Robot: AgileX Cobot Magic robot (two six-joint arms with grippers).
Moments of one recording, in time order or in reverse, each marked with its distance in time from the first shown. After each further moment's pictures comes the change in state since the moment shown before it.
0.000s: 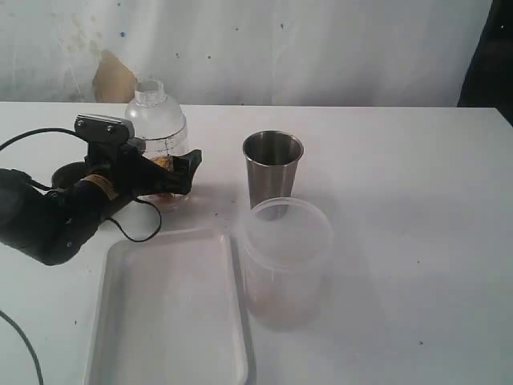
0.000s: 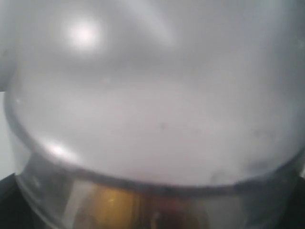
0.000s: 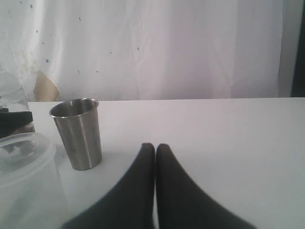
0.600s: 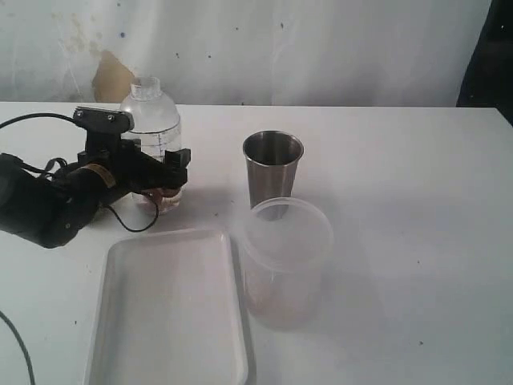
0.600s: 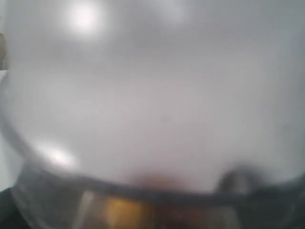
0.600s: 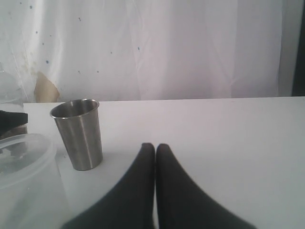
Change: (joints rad) left arm 0.000 -0.083 -0.017 -0.056 0.218 0.025; right arm 0.000 0.000 0.000 0.000 0.000 0.007
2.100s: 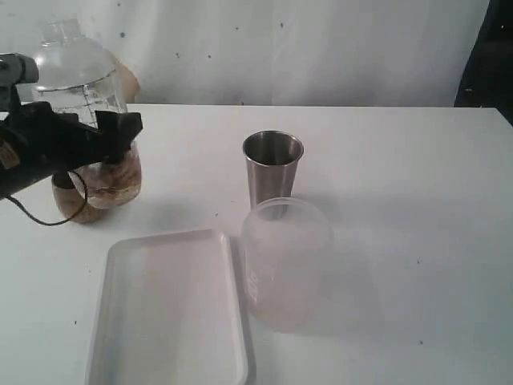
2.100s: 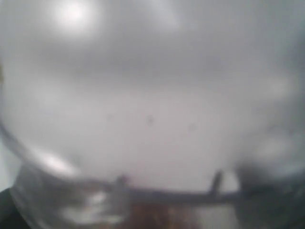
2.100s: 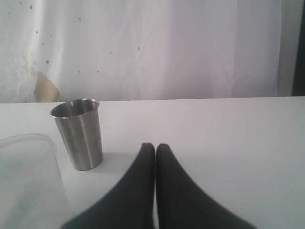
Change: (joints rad) left arm 0.004 -0.588 0.293 0.038 0.270 -0.181; right arm 0.000 0.000 0.000 0.000 0.000 0.000
